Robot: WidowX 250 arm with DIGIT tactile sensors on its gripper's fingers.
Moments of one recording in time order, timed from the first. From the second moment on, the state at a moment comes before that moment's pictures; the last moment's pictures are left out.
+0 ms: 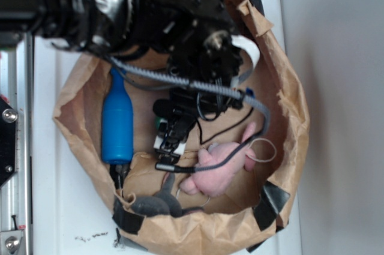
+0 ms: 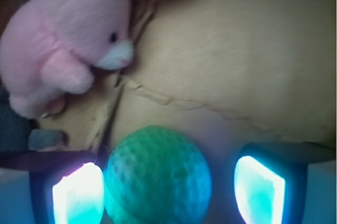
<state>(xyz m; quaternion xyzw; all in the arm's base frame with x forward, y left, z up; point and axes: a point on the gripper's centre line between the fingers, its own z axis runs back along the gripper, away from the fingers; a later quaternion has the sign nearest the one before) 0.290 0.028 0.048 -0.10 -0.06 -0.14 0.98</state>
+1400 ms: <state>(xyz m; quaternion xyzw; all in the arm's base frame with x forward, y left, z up) 0.290 0.034 0.051 -0.10 -0.06 -0.11 0.99</state>
